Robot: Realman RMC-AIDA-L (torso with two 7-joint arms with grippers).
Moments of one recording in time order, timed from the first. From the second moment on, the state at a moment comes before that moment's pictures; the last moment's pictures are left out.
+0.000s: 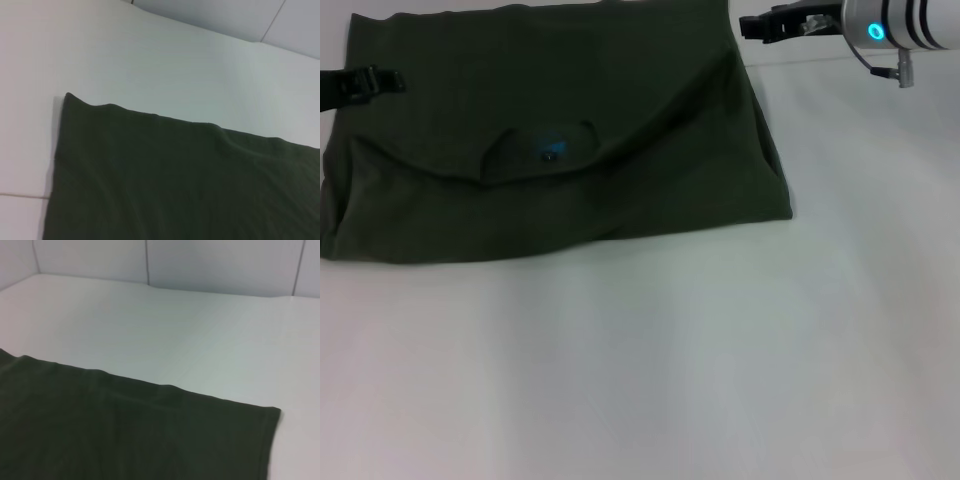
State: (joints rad) left arm -0.85 -2.01 -2.40 -0.65 -0.67 0.77 -2.51; right arm 0.85 2.04 -0.93 -0.71 -2.40 -0.66 2.28
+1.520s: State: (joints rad) left arm -0.66 -1.94 -2.59 -0.91 -0.71 1.51 -2.65; right arm 0.62 1.94 -0.64 -0.89 -2.21 -1.62 2.31
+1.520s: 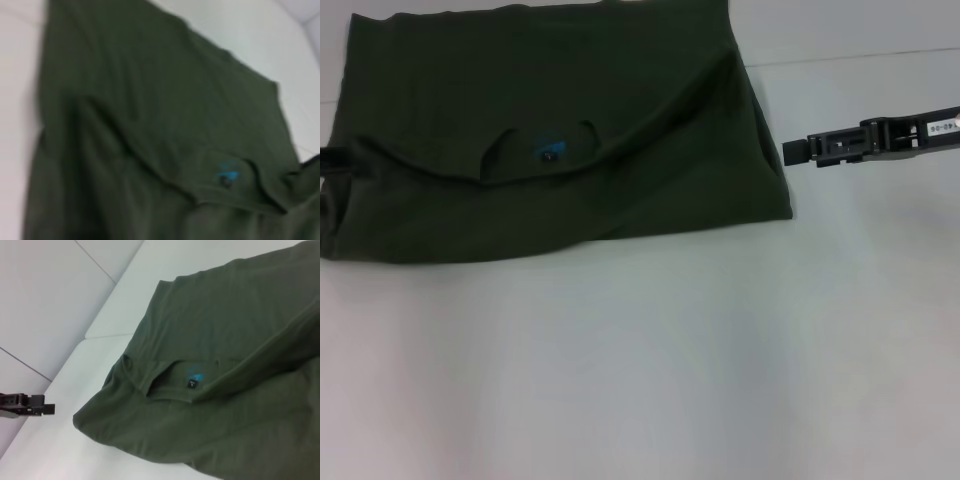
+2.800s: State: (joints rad) left arm -0.72 -1.96 -2.40 -0.73 -0.52 1.20 -2.72; right arm 0.61 1.92 -0.63 -0.89 -2.21 -1.67 2.33
